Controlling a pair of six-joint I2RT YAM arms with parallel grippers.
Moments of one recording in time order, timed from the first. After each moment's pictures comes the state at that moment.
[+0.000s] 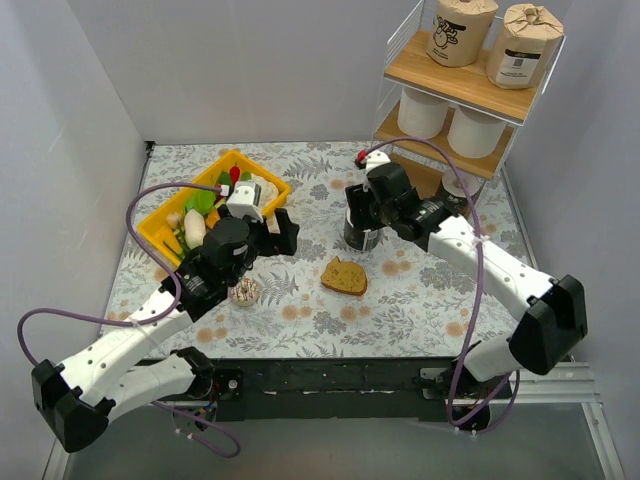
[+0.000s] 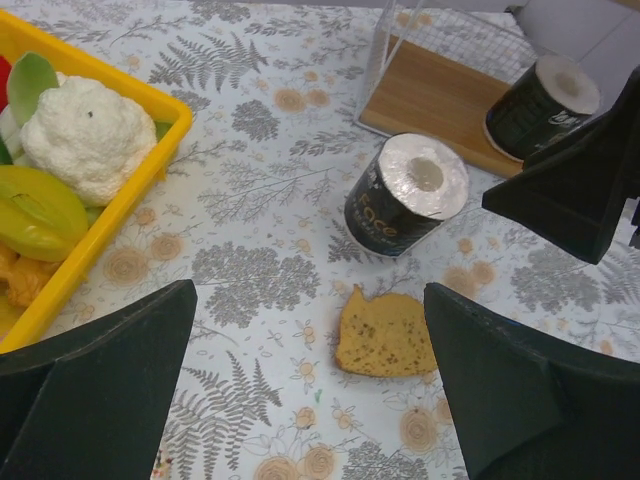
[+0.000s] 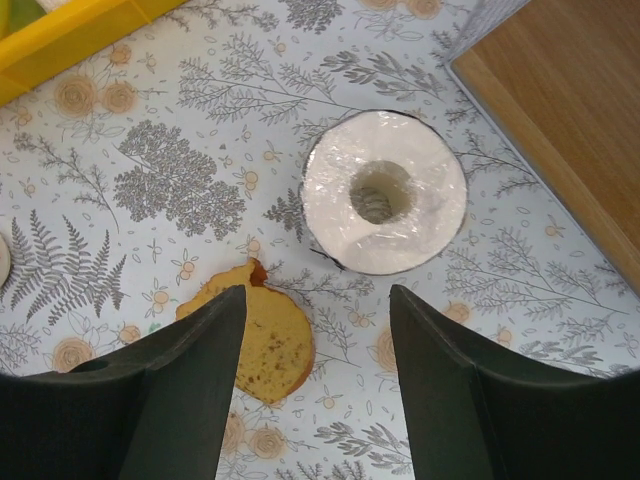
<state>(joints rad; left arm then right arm) -0.75 0.93 0.86 -0.18 -0.34 -0.39 0.68 1.40 1.25 -0.51 0.17 0.21</state>
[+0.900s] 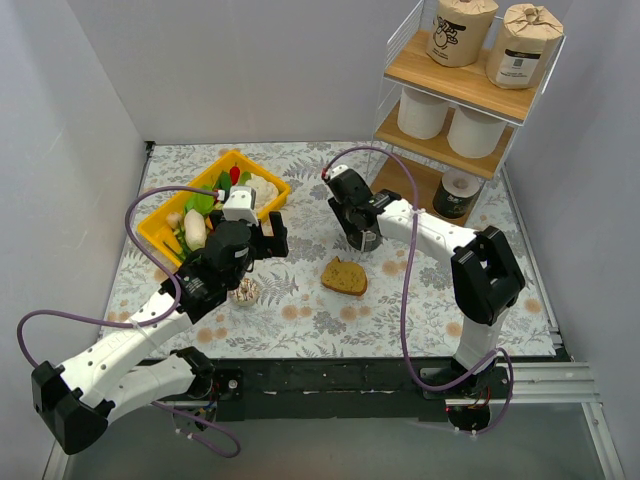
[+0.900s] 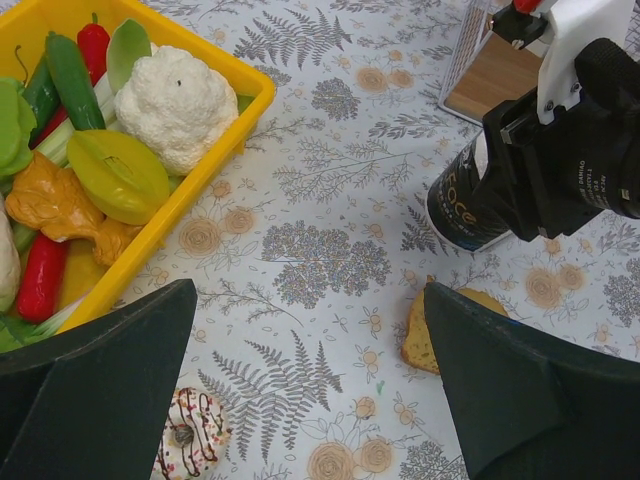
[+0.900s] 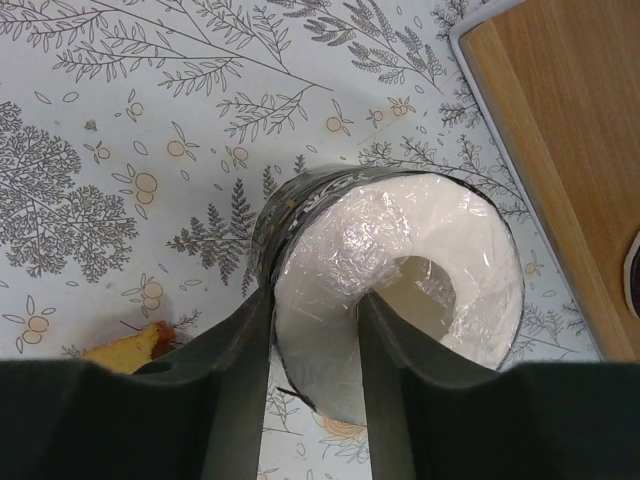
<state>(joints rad) -0.75 0.91 0.82 -0.25 -0.48 -0.36 0.72 1.82 1.42 -0.52 0.33 0.04</state>
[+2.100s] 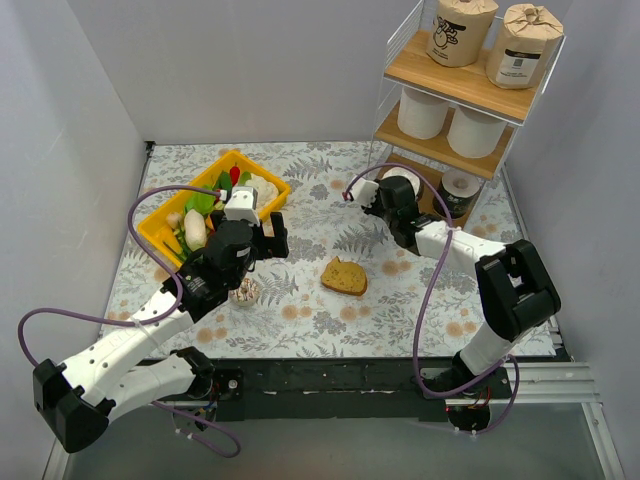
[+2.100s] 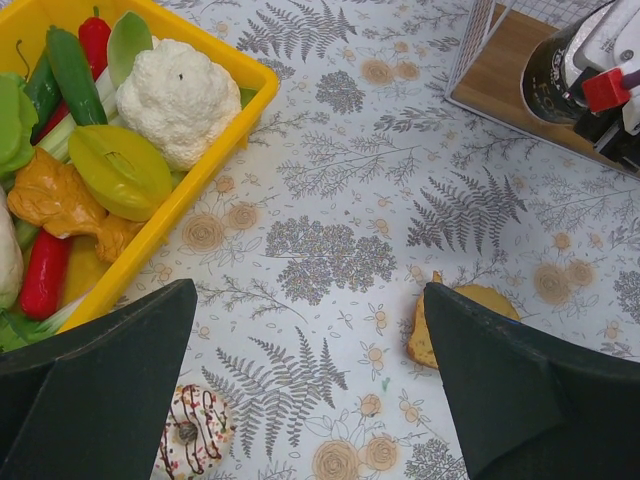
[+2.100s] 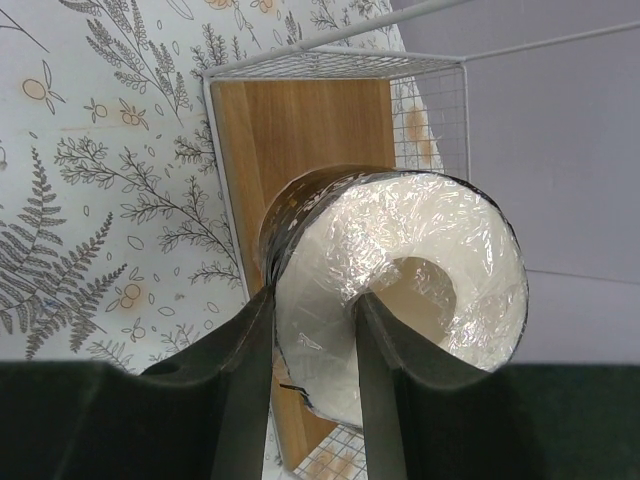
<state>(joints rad) -0.75 0.92 0.82 -0.25 -0.49 -0.36 0.54 1.64 1.00 0.12 0.31 -0.85</state>
